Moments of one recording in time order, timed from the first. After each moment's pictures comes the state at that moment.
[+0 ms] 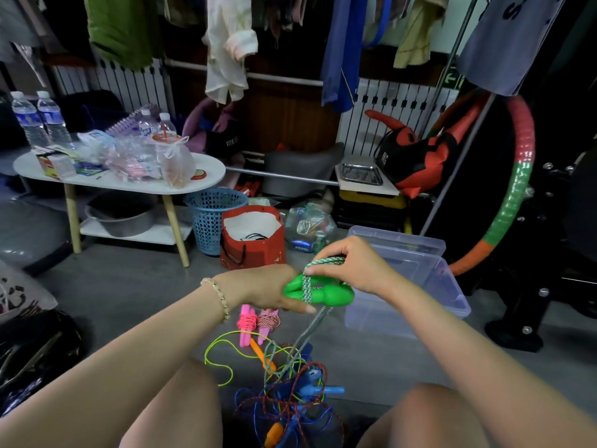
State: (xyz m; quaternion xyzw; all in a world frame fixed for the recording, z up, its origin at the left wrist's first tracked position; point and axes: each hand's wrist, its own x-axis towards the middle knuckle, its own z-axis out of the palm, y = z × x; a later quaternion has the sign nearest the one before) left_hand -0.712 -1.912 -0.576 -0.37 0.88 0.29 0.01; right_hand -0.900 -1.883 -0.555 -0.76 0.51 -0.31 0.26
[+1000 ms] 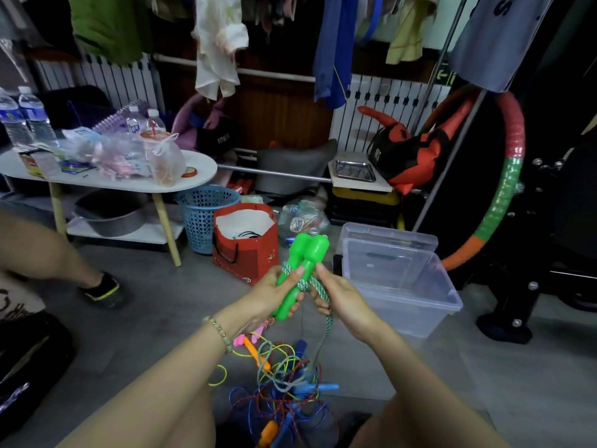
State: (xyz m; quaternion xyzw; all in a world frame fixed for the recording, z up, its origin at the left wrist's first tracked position) left_hand -0.739 -1.900 -0.632 -0.39 0.52 0.68 -0.34; right_hand -0.886 -1.864 -0.624 -0.50 0.49 -0.46 0.54
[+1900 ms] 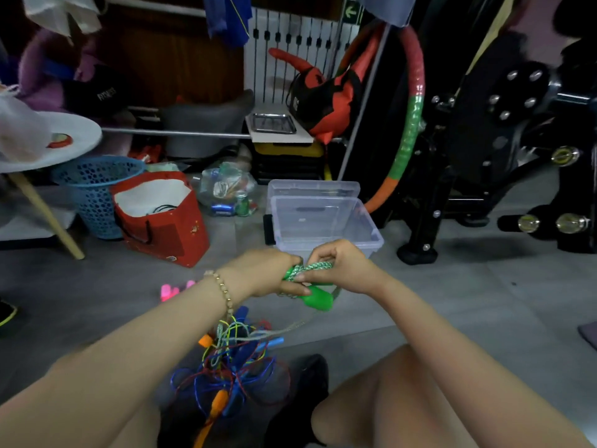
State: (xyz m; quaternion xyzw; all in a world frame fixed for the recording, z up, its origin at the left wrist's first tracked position) left_hand -0.847 -1.891 -0.617 -0.27 0.96 0.10 0.06; right_hand -1.006 -1.811 -0.617 -0.65 0.60 -0.33 0.33
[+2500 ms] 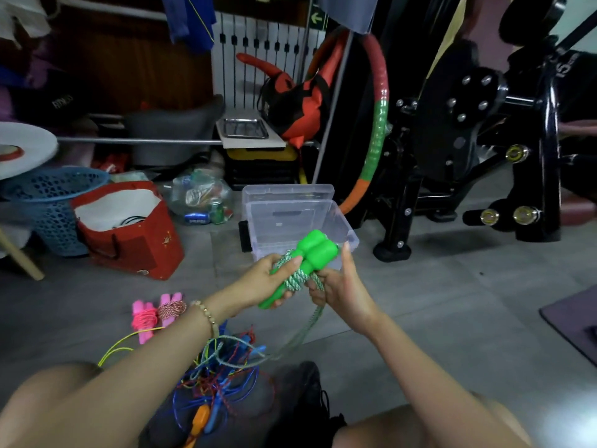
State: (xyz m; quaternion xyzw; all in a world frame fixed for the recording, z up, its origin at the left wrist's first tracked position) left_hand -0.879 -1.875 -0.646 -0.30 0.67 0.66 -0.15; right_hand -1.017 -1.776 -0.644 -0.36 0.53 -0.52 0.56
